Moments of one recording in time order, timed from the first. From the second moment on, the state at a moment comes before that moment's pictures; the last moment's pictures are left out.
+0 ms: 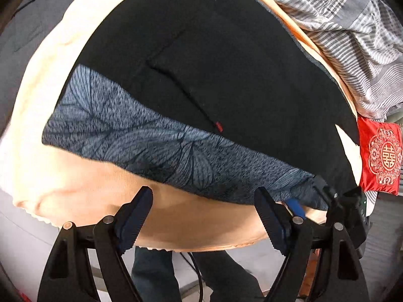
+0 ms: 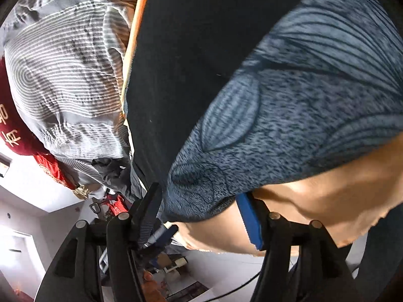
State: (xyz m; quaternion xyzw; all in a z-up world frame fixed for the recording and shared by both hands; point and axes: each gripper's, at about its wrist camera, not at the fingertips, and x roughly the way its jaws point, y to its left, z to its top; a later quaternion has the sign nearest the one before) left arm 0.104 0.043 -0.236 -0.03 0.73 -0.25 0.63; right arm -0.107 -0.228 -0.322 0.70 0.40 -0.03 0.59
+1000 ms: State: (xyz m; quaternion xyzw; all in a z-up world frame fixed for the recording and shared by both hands) left arm 0.141 0.053 -0.240 -0.22 0.70 -0.27 0.62; right arm -0.078 -0.248 -0.271 0.75 0.33 0.05 0.57
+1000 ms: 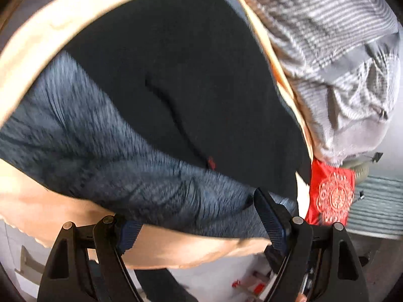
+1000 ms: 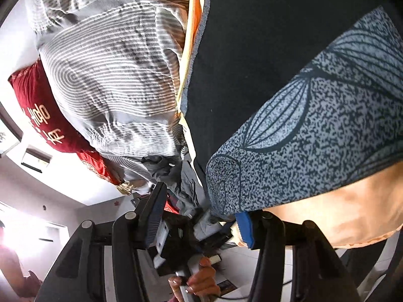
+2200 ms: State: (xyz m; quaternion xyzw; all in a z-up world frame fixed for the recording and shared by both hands) left arm 0.328 -0.132 -0.200 -0.02 0.66 -0.23 0.72; right arm 0.155 -0.412 -0.285 0.61 0.55 0.05 0.57
